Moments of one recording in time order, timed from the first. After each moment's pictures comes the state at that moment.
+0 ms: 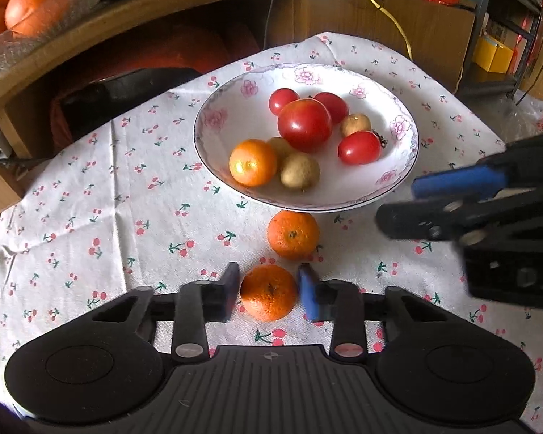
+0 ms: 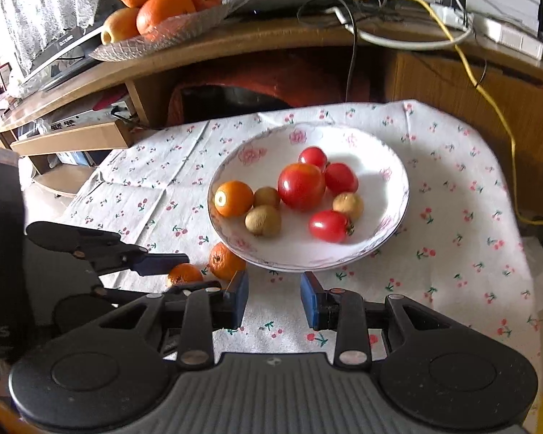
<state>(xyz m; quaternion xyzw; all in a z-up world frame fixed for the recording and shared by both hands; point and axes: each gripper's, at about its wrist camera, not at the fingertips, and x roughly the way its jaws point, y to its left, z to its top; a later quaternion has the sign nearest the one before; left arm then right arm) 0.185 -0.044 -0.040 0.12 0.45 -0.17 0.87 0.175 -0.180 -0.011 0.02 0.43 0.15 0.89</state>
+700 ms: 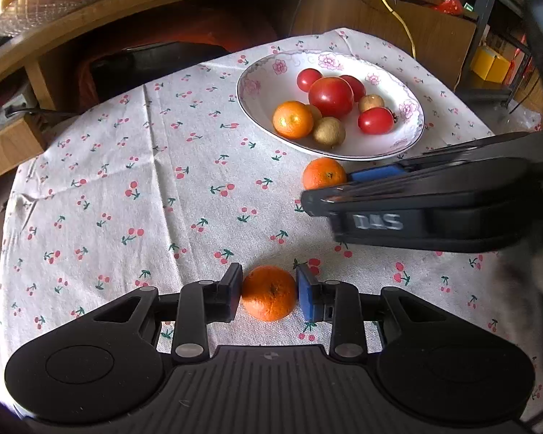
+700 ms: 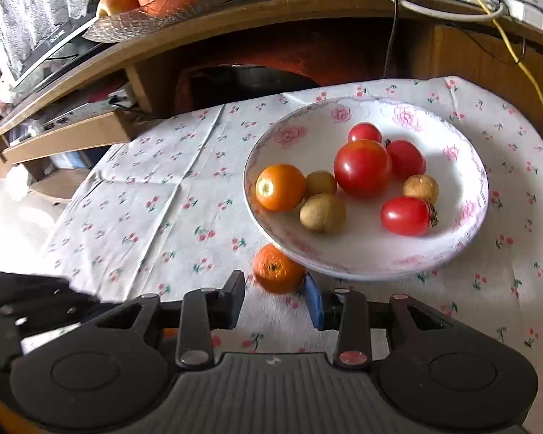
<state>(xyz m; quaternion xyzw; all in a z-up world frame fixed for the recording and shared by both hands) 0.159 0.005 -0.035 0.09 0.47 -0.18 0.86 0.194 -0.125 -0.047 0.03 0.43 0.13 0.89</state>
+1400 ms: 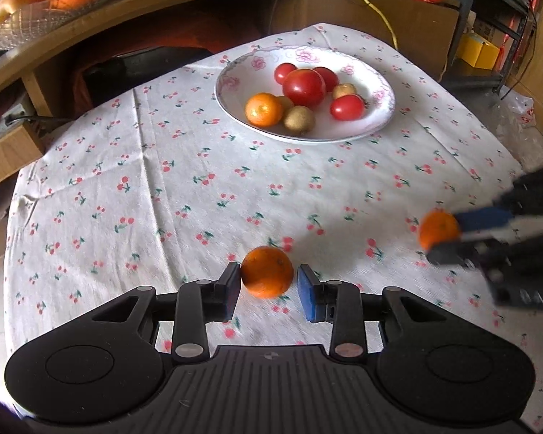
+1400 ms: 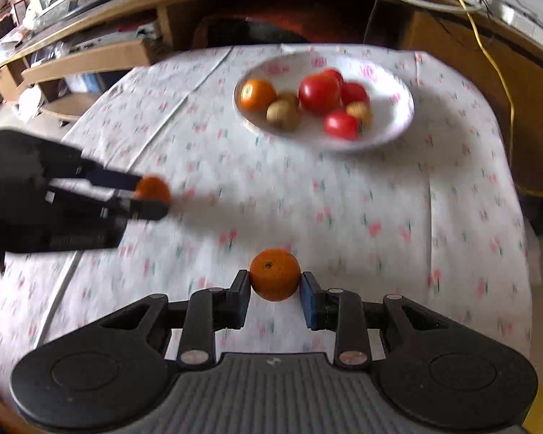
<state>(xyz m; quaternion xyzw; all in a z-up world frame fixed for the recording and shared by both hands) 0.133 -0.008 -0.026 0.11 0.47 -0.19 0.86 0.099 -0.180 -0.030 -0.06 0.48 0.16 0.86</state>
